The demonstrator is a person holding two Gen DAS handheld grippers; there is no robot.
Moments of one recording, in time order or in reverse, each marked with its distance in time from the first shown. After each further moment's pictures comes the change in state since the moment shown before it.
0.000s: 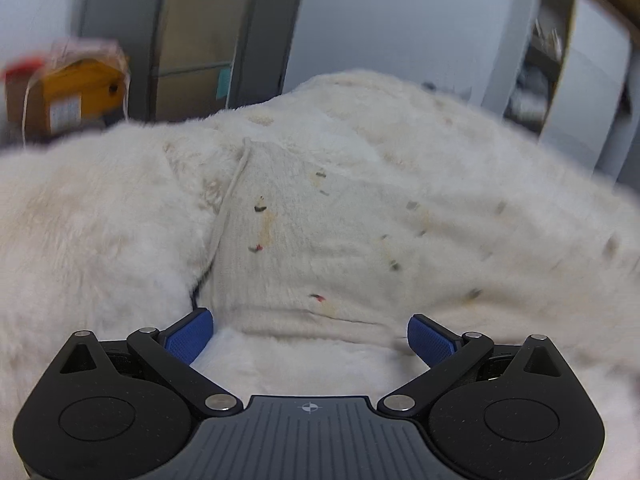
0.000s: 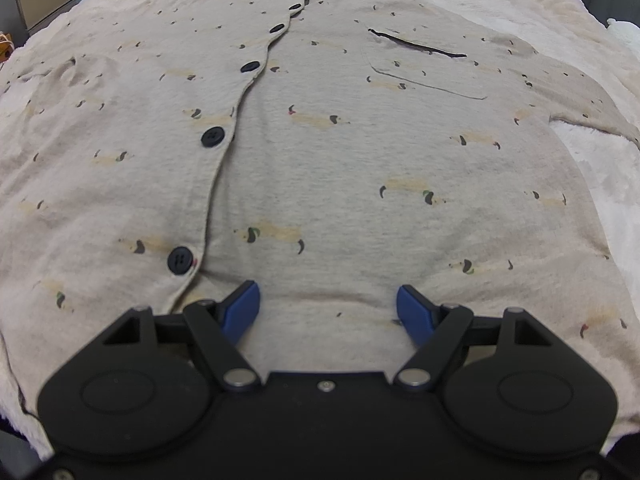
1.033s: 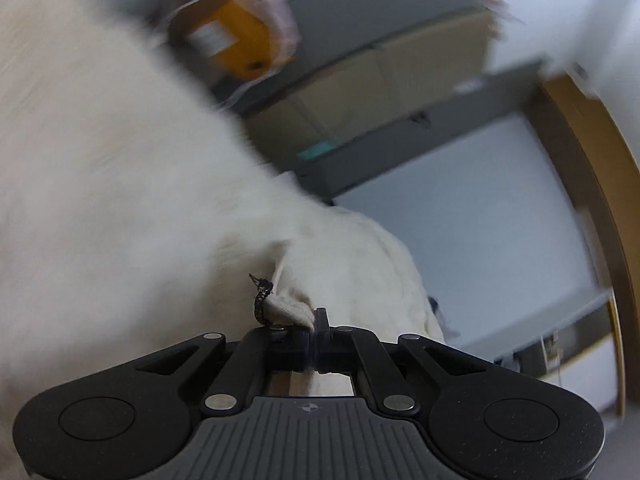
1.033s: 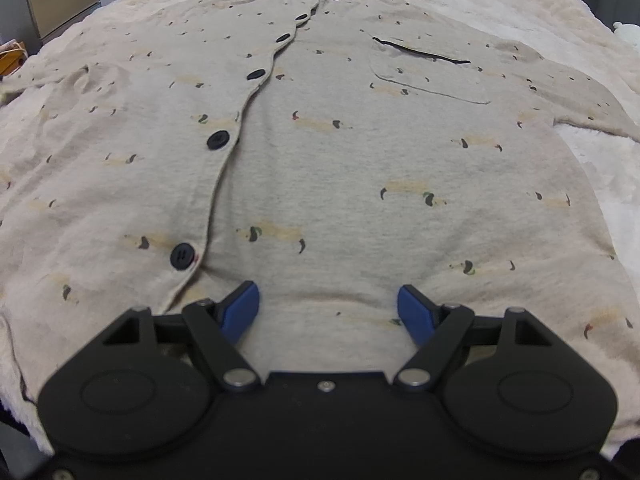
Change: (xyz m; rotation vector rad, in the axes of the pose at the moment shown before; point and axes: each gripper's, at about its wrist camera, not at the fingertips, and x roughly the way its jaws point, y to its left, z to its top) left arm -0.010 -0.019 0.069 -0.695 -0.313 -0.089; right arm -0.005 -0.008 -0.006 -0.004 -0.038 0.053
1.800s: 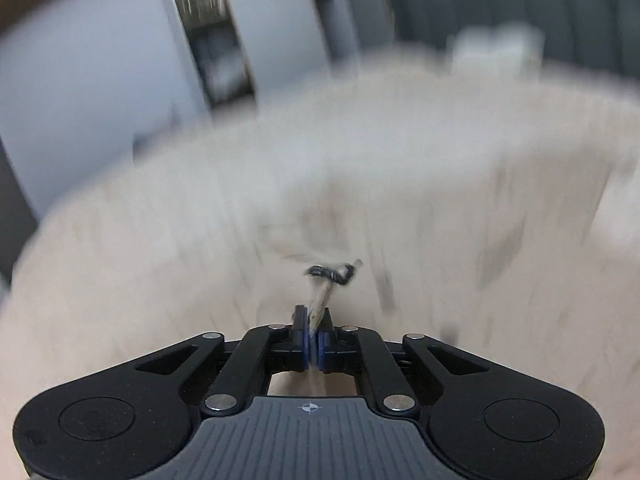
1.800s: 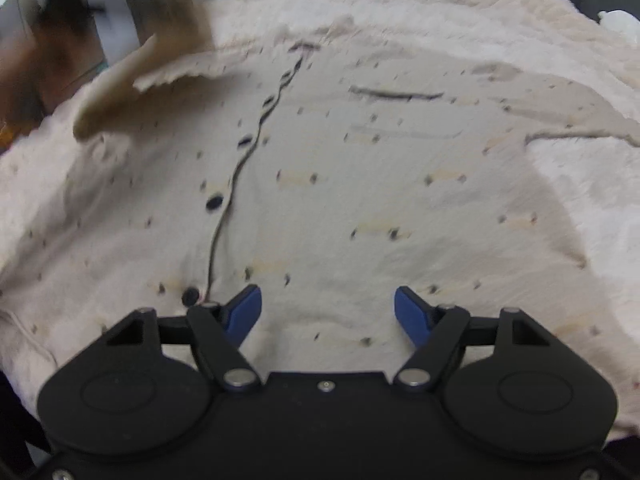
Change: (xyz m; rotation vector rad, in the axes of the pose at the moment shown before) left arm 0.023 -0.278 -0.505 1.708 0.515 -0.236; right arm -0.047 -0.038 0.013 0.098 -0.129 0.072
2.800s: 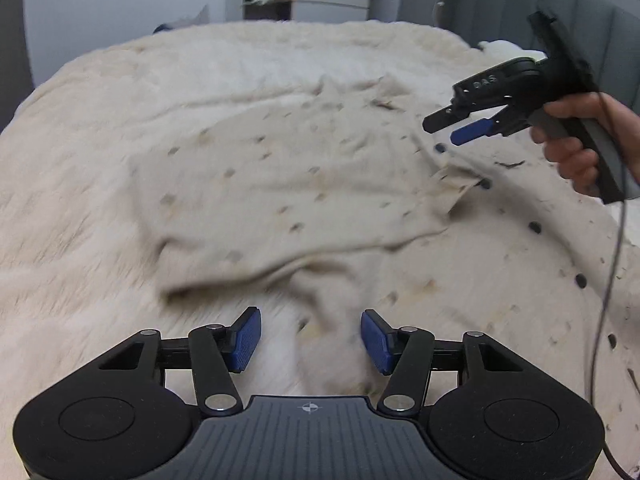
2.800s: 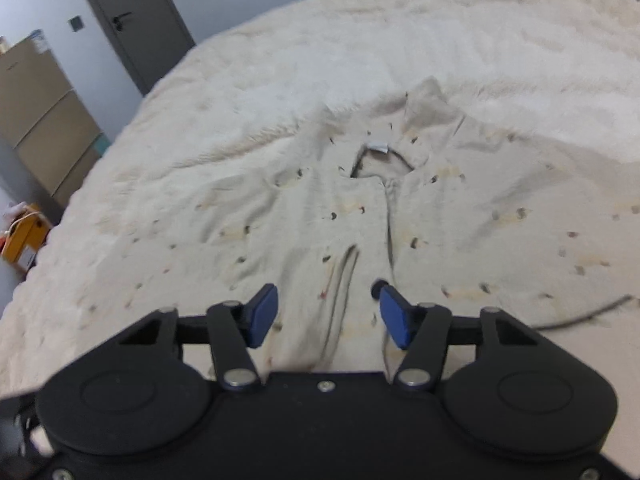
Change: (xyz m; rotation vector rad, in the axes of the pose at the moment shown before) left arm -0.098 0.141 -0.151 -0.398 0.055 -0.271; right arm 0.209 0.067 0.241 0.173 0.044 0.133
